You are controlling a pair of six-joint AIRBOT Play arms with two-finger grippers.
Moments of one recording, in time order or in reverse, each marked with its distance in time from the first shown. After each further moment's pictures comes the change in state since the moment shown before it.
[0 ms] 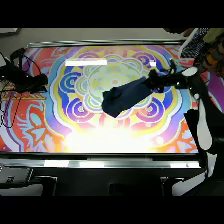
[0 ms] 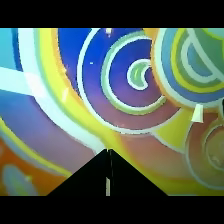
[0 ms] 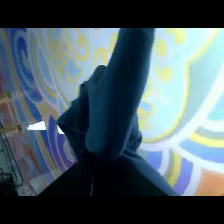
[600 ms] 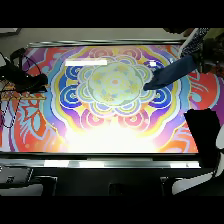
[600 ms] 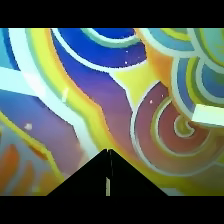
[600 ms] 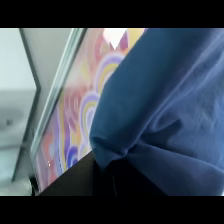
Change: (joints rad) left arm 0.000 0.000 0.000 0.000 -0.001 0.000; right arm -0.331 0.013 0.341 -0.096 -0.043 0.338
